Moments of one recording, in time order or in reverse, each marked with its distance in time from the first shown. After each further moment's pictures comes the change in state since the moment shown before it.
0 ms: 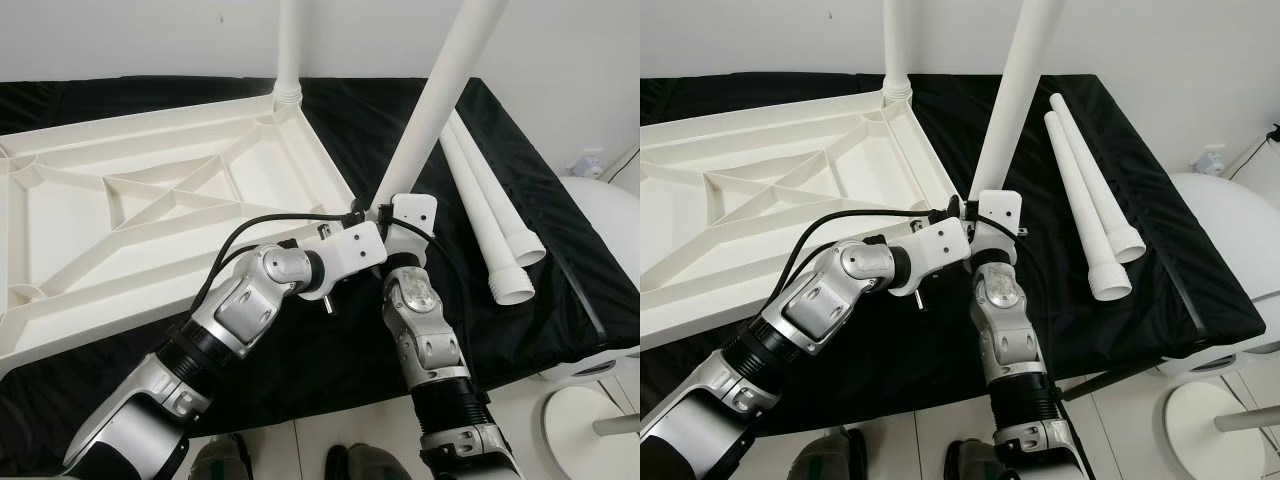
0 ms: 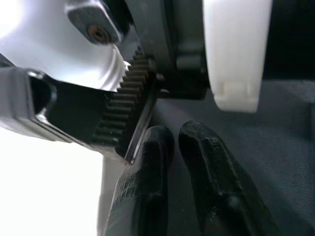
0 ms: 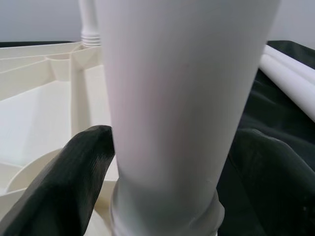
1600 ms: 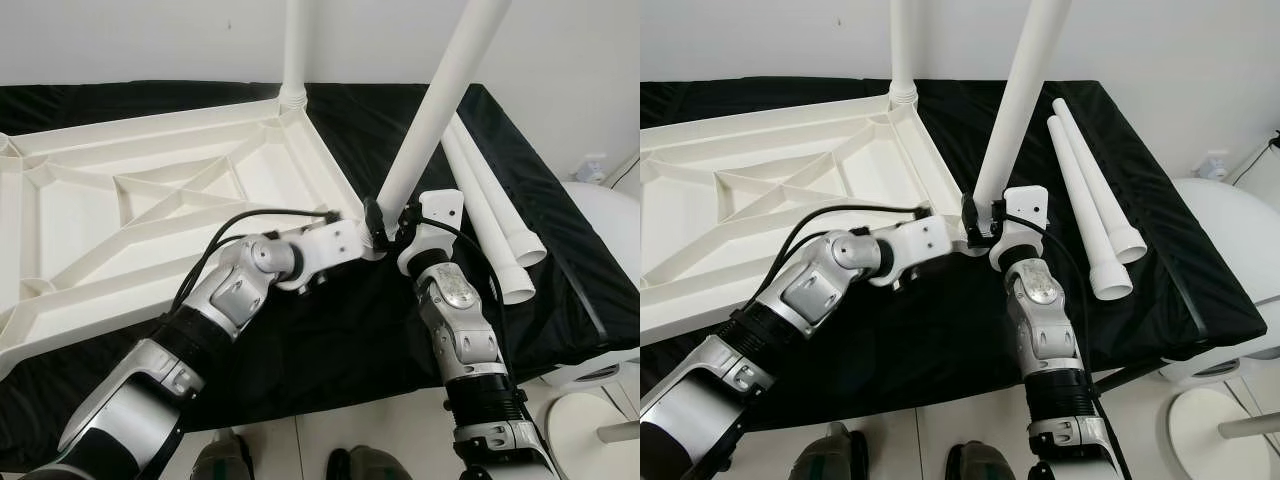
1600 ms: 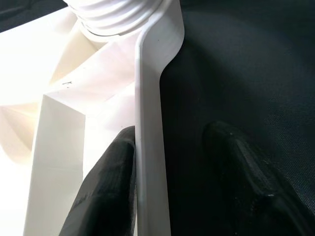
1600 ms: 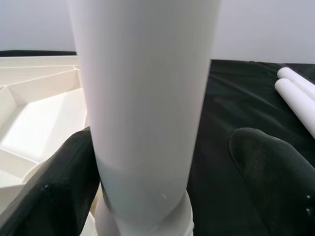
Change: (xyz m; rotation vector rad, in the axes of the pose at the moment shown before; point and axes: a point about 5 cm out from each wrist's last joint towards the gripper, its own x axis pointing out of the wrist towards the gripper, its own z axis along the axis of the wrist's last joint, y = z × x) left arm -0.003 0.024 -0.035 0.066 0.181 0.017; right arm 0.001 -0.032 0.009 -0.028 -0.030 0.099
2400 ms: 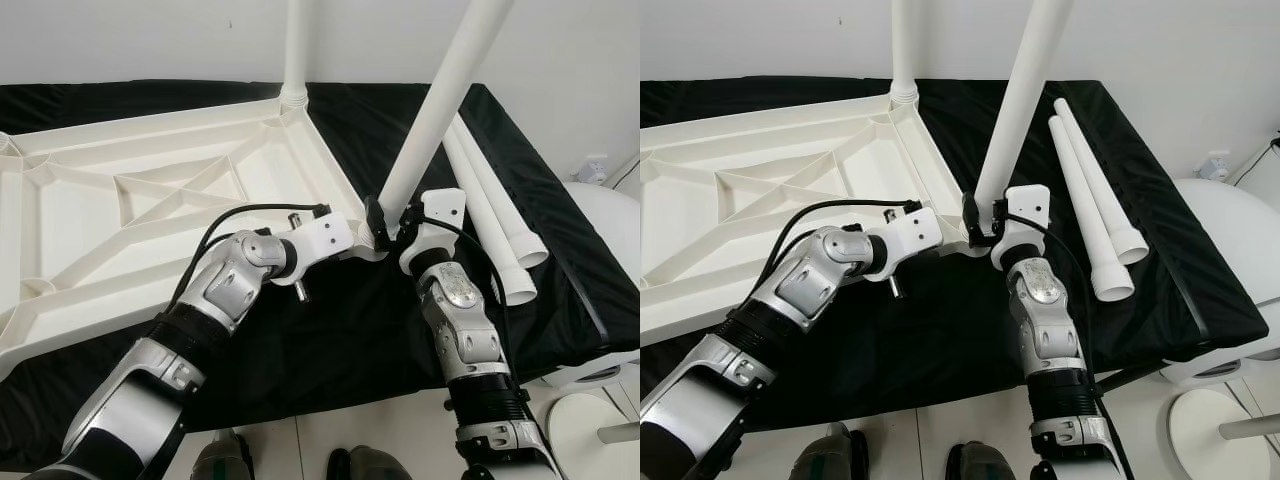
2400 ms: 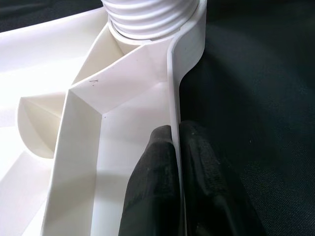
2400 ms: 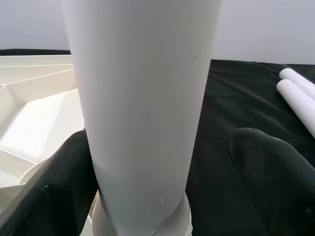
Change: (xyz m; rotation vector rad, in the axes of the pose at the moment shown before) left arm -0.004 0.010 0.000 -0.077 -0.060 0.035; right arm 0.000 -0.002 0.001 -0.007 -0.001 0.019
